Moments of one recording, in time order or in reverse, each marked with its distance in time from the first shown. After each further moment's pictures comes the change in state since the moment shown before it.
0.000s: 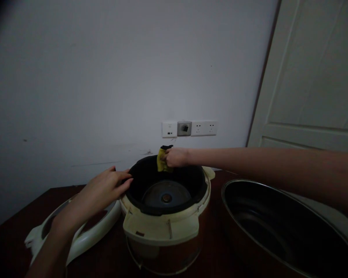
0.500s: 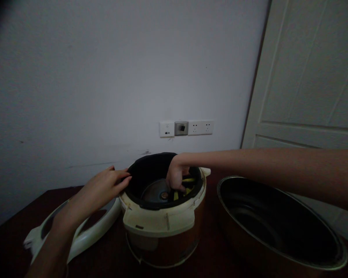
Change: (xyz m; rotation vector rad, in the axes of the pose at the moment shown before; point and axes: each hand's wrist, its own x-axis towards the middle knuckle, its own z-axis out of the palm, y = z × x) left_hand -0.002 -0.004 0.002 -0.024 0.066 0.037; right_hand -0.001 -0.074 -0.027 0.759 -0.902 0.561
